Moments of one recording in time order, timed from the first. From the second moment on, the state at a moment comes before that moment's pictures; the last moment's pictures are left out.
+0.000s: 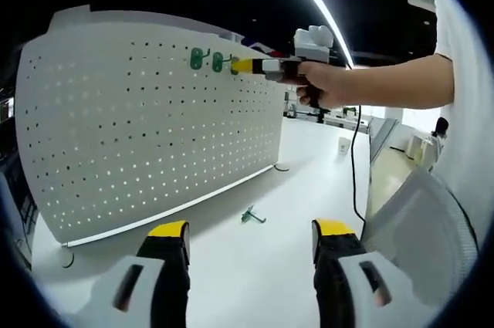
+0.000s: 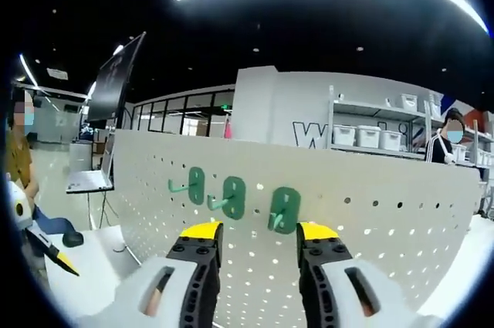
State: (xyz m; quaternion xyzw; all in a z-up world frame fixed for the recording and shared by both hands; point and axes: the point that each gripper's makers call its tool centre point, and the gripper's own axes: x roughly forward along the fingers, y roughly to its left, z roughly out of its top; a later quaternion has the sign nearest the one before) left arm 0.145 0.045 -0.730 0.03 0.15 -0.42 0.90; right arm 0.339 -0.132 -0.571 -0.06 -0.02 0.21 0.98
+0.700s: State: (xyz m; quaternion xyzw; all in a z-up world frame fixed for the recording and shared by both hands) left arm 0.145 0.044 -0.733 0.02 0.16 -0.42 0.89; right arm 0.313 -0.129 -0.577 -0.03 -0.04 0.25 0.97
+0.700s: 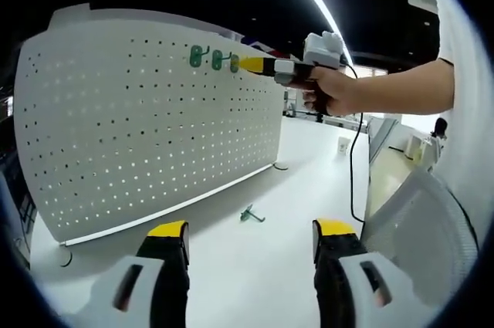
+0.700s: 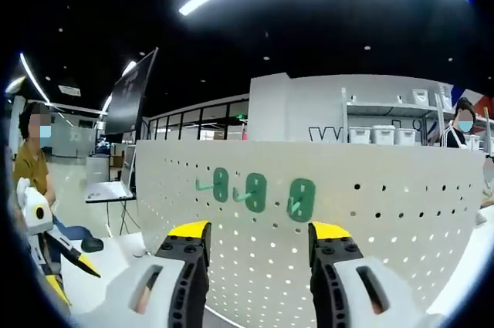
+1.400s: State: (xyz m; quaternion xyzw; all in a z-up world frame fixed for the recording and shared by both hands) left arm 0.147 0.043 -0.735 0.02 0.16 -0.42 0.89; right arm 0.261 -0.131 -0.618 -0.01 0.00 0.29 0.96
